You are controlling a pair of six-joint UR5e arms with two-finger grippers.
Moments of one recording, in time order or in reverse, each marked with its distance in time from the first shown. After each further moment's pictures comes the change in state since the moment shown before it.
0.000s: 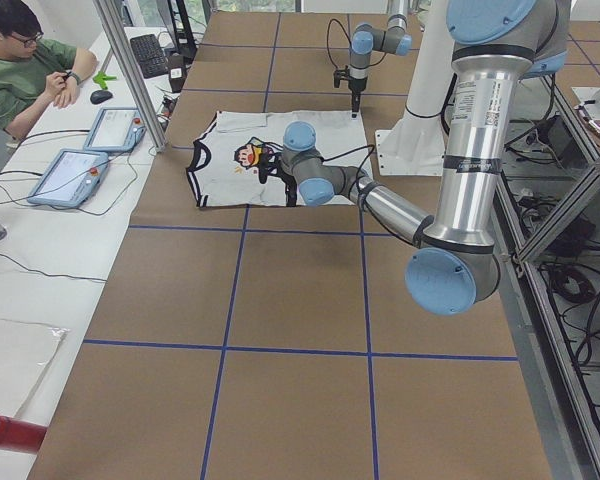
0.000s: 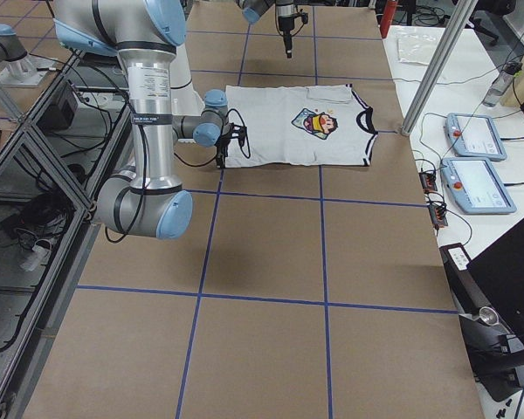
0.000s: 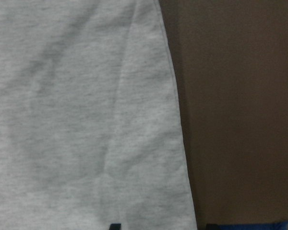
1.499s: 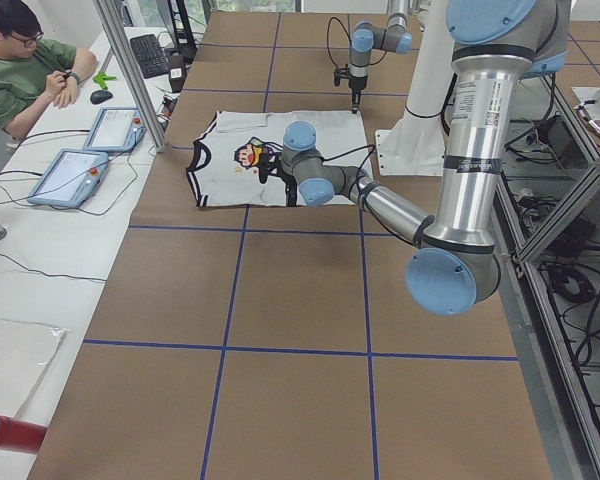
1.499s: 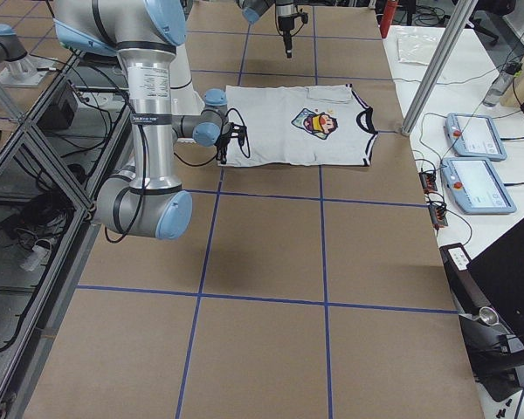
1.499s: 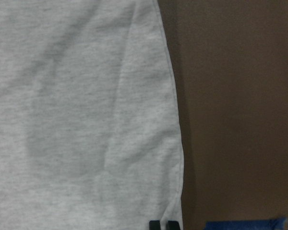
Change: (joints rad) left arm 0.000 0.001 -0.003 0.000 0.001 -0.001; right arm 0.000 -0.006 0.009 -0.006 0.003 0.000
